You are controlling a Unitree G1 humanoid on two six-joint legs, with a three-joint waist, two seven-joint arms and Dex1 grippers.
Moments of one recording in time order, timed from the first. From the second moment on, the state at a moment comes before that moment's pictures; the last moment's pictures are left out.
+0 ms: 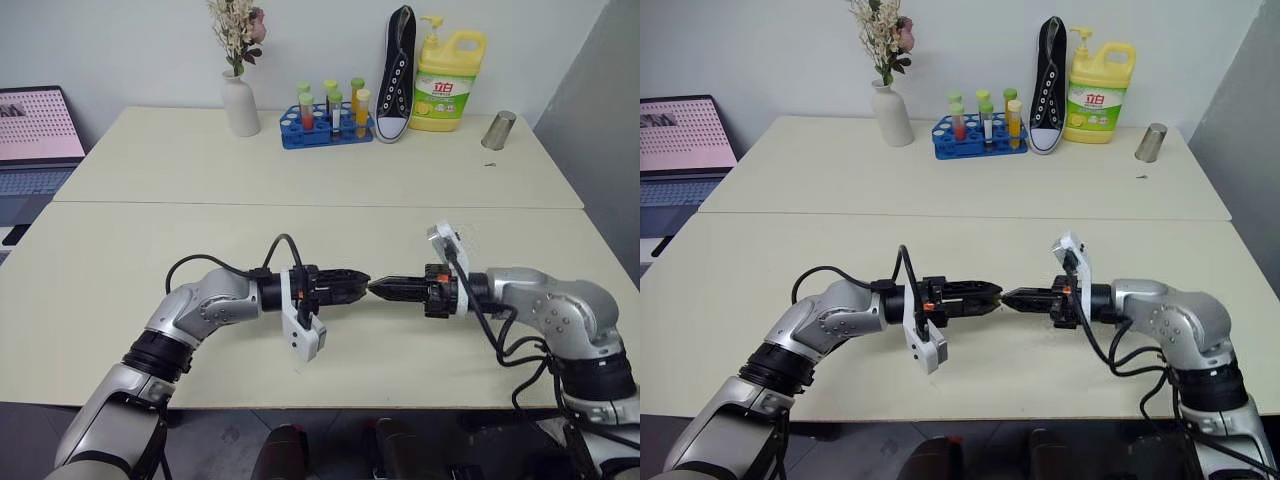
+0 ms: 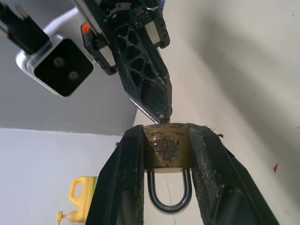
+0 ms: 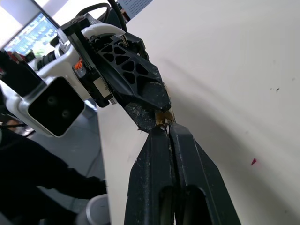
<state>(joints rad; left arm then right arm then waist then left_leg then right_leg) -0.57 0.63 -0.34 0.24 0.50 -1.05 -0.47 -0.51 -0.56 0.02 -0.24 0.86 1.17 0.84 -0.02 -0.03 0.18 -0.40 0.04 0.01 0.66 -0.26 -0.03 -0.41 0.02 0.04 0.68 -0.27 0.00</state>
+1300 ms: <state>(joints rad) -0.54 0.65 -0.34 0.23 0.59 -1.06 -0.39 -0.70 -0.52 0.00 -0.10 0.93 1.47 0.81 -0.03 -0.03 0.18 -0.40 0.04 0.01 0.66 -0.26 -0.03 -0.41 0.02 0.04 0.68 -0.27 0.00</state>
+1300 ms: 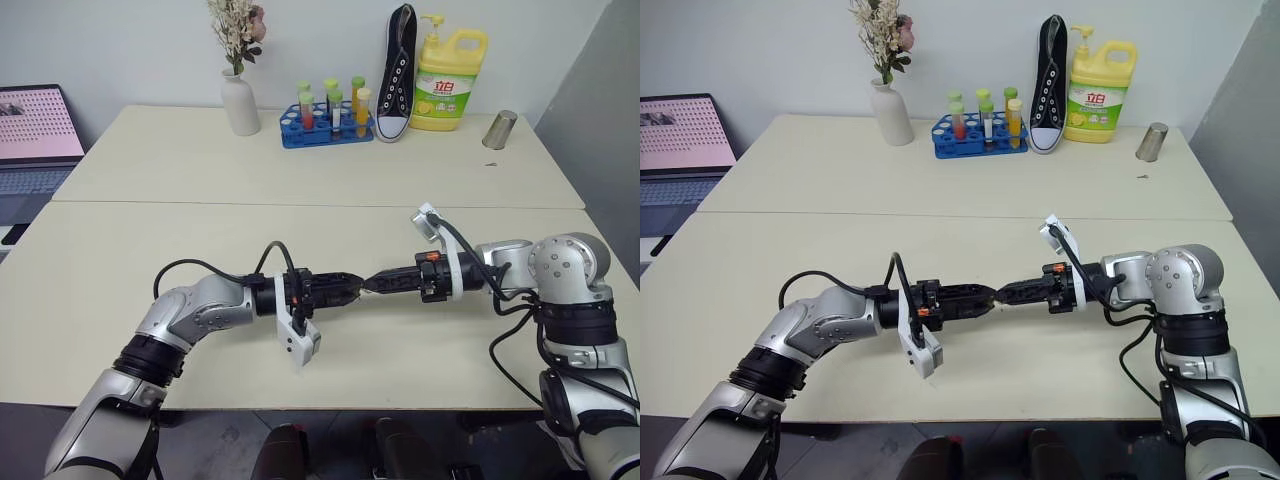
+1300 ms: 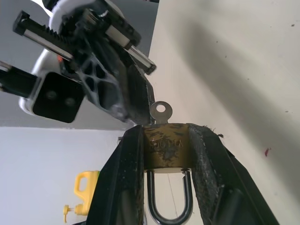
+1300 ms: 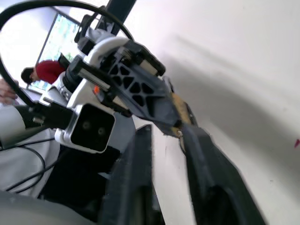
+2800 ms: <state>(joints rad) -0.52 0.64 -0.35 0.19 0.56 -1.01 -0.39 -0.46 -0.50 0.12 -0.27 0.69 0.94 0.86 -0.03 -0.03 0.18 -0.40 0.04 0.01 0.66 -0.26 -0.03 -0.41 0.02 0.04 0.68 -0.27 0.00</state>
